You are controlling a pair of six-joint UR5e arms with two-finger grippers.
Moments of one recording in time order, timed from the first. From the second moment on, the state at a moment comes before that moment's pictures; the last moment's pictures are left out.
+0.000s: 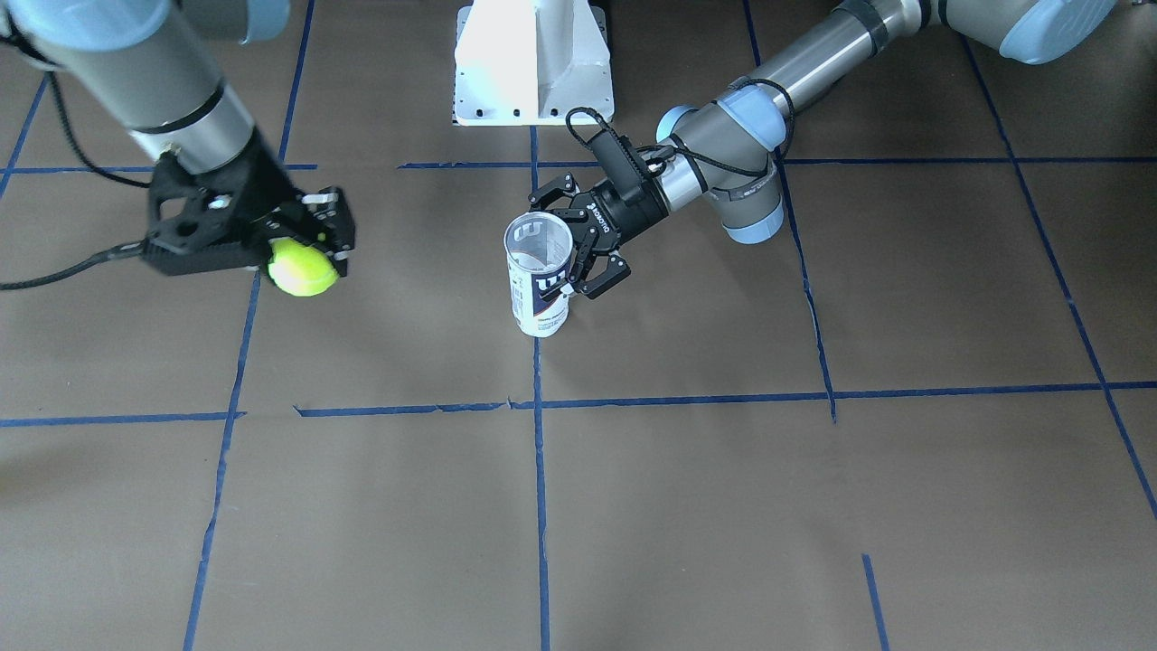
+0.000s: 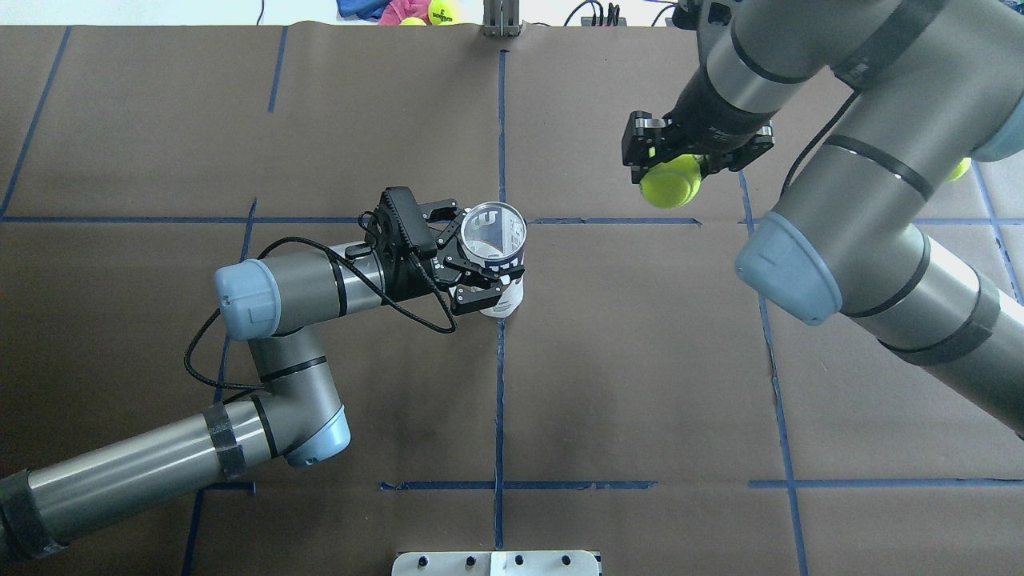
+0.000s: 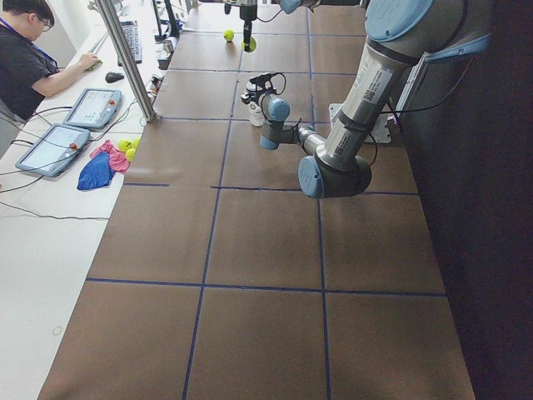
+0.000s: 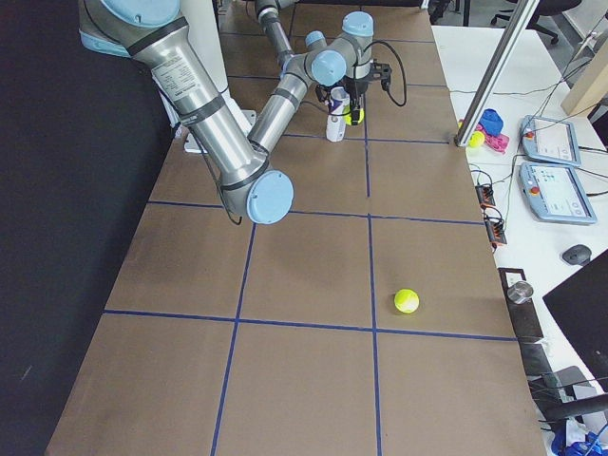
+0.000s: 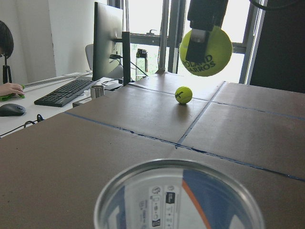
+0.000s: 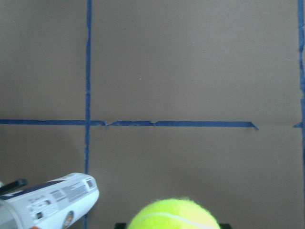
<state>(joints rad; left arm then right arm) -0.49 -2.20 -1.28 -3.16 -1.62 -0.38 0.84 -0.88 1.92 -1.86 2.11 1.01</state>
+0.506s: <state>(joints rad) -0.49 -2.20 -1.28 -3.16 -1.62 -0.38 0.73 -0.64 1.81 -1.94 2.02 1.19</state>
